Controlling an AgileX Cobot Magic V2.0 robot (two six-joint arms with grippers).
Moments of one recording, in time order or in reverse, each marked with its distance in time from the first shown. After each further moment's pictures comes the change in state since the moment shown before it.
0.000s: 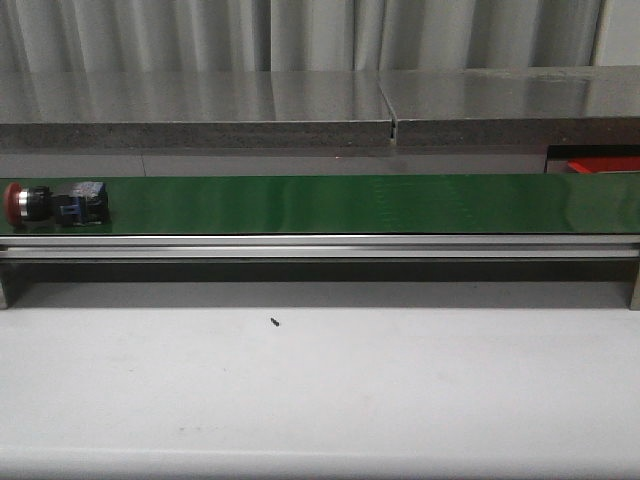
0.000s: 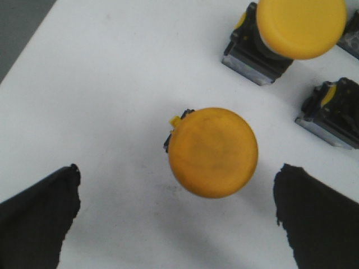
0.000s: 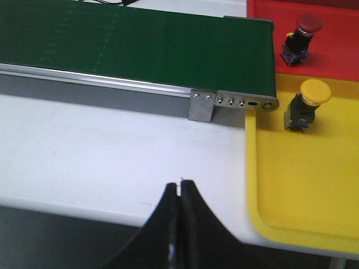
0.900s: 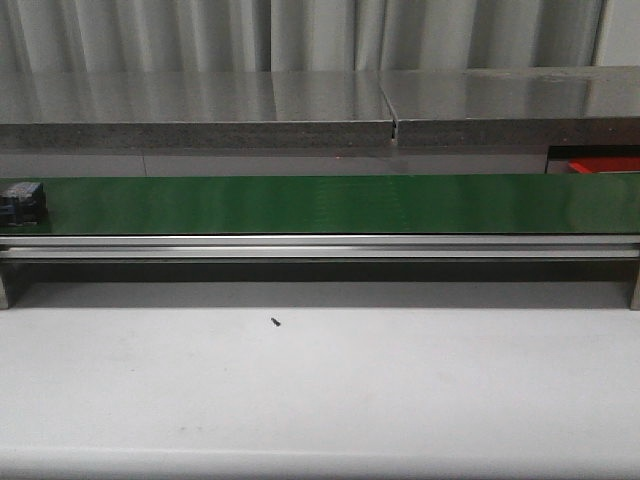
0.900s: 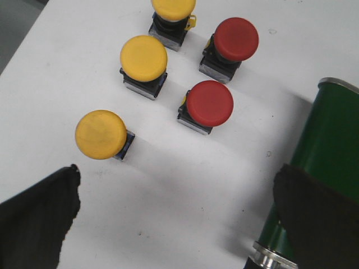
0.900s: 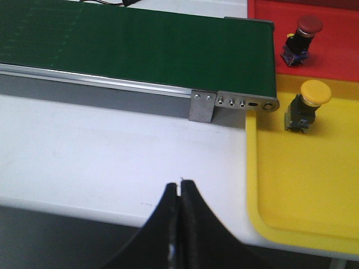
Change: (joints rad) left arm -0.098 -0.223 0.000 -0.051 0.112 -0.015; right arm 0.000 0.000 0.000 0.000 -0.002 0.000
